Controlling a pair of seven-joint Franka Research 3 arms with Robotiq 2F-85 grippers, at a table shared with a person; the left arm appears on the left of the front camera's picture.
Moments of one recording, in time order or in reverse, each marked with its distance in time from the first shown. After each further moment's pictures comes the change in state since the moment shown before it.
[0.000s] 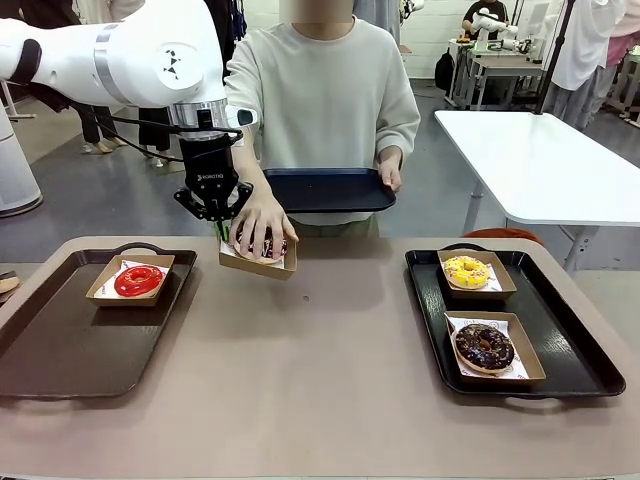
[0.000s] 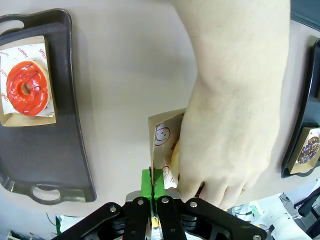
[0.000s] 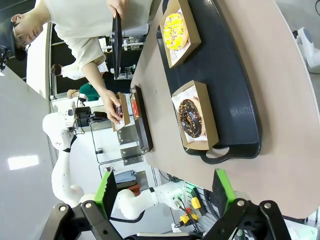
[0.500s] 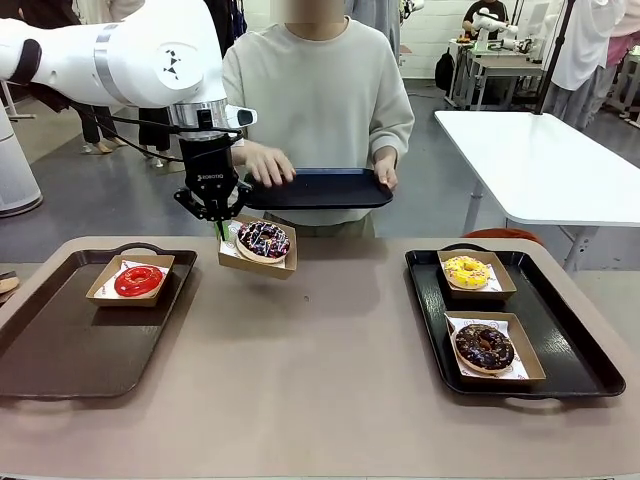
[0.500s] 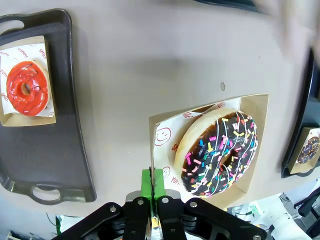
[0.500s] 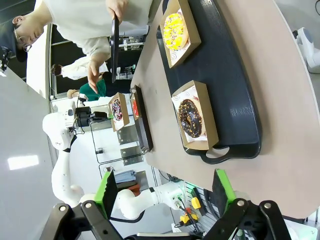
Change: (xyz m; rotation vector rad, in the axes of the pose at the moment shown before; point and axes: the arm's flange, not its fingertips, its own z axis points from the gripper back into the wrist) left arm 0.000 0.000 0.000 0.000 0.000 0.000; right arm 0.000 0.000 0.000 0.000 0.000 0.000
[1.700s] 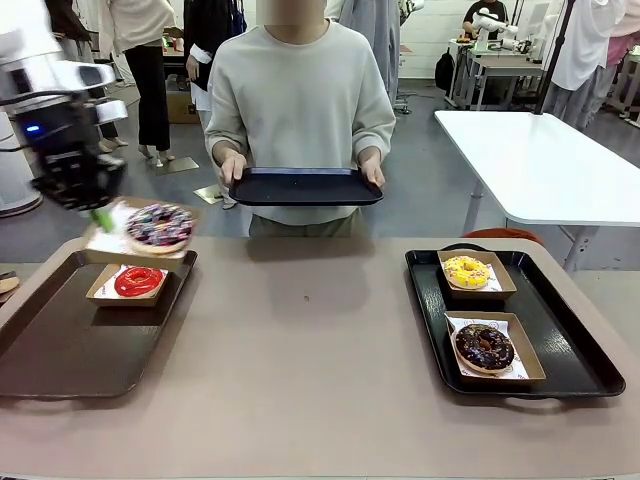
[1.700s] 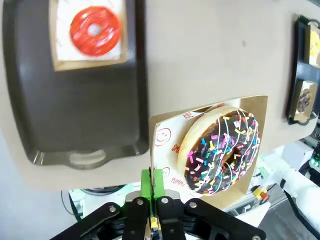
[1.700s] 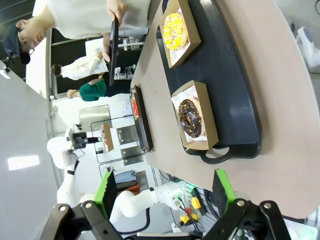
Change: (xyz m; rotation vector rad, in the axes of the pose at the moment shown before) left arm -0.098 0.189 0.060 -0.158 -0.012 -0.039; right arm 0.000 0.000 0.000 0.000 0.000 -0.001
